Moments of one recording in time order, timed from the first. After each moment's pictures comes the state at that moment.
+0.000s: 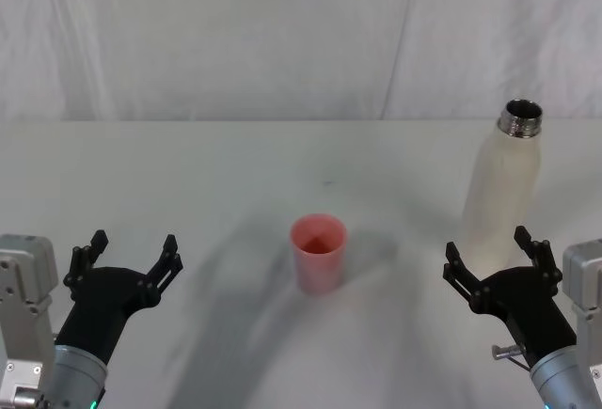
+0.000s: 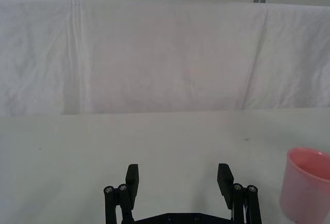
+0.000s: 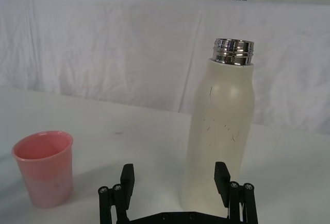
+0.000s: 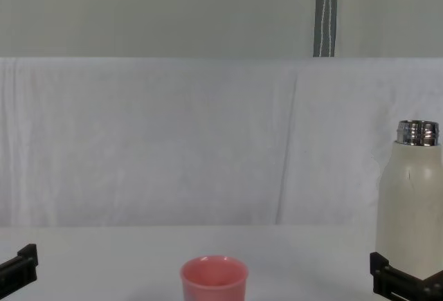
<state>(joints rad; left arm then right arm) 0.27 0.24 0.04 -1.85 -0.25 -0.02 -0.02 -0.17 0.19 -0.26 -1.77 0.07 -0.06 -0.03</state>
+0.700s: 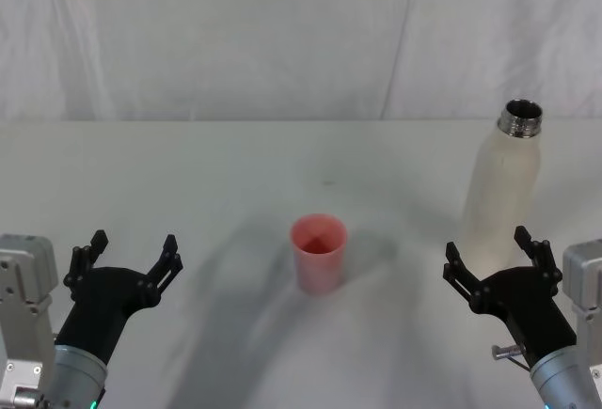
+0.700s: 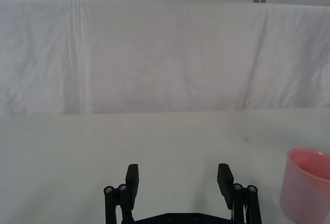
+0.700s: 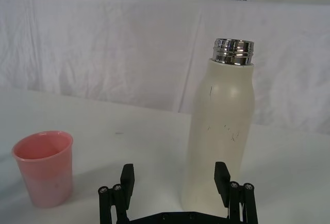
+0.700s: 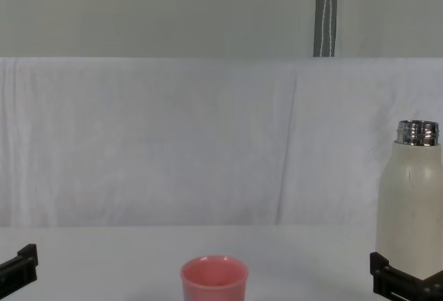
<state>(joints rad) 0.27 0.24 0.04 -1.85 -0.25 -0.02 -0.02 -0.17 0.19 -0.26 -1.77 0.07 -0.06 -0.03</state>
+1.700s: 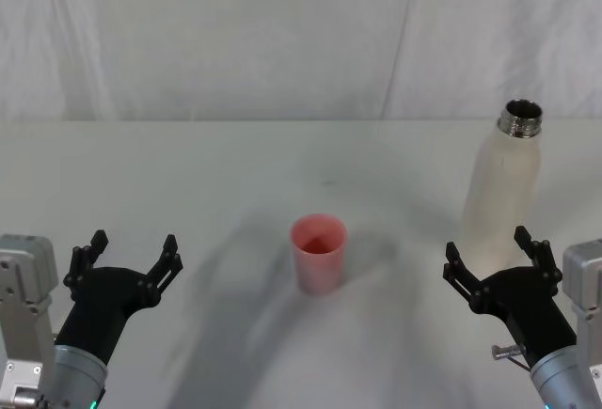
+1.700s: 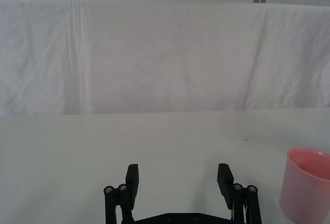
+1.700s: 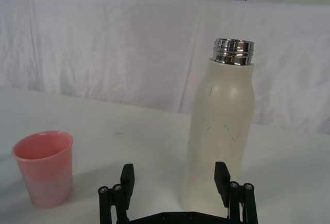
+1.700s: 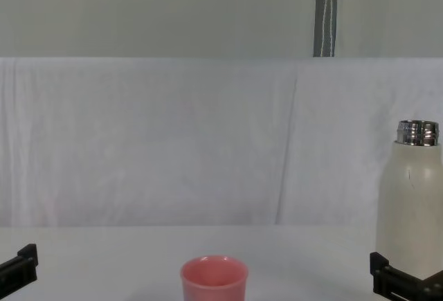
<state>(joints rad) 0.27 0.24 0.04 -1.85 -0.25 -0.02 -0.02 -0.17 0.19 -0.26 -1.77 0.07 -0.06 -0.03</state>
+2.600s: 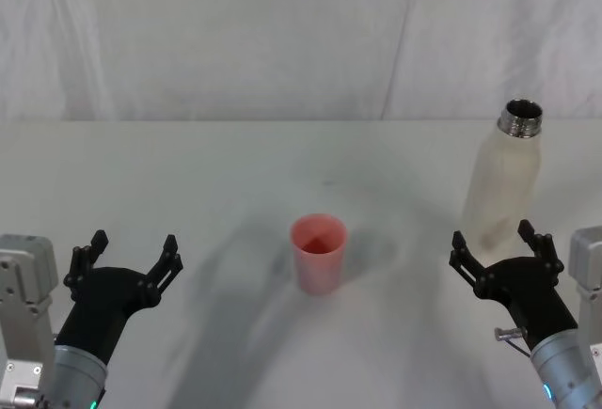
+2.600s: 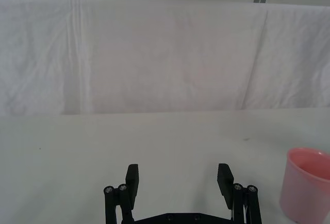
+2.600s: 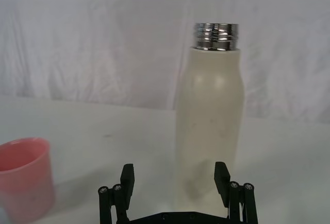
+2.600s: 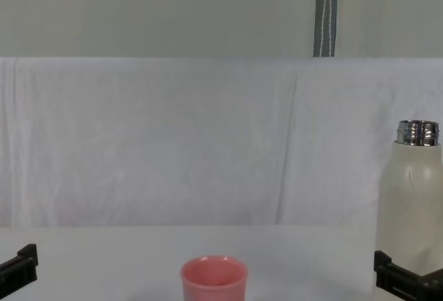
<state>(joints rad) 0.27 0.24 0.04 -1.85 -0.25 -0.02 -0.02 -0.10 0.13 -0.21 -1.66 0.10 -0.08 0.02</state>
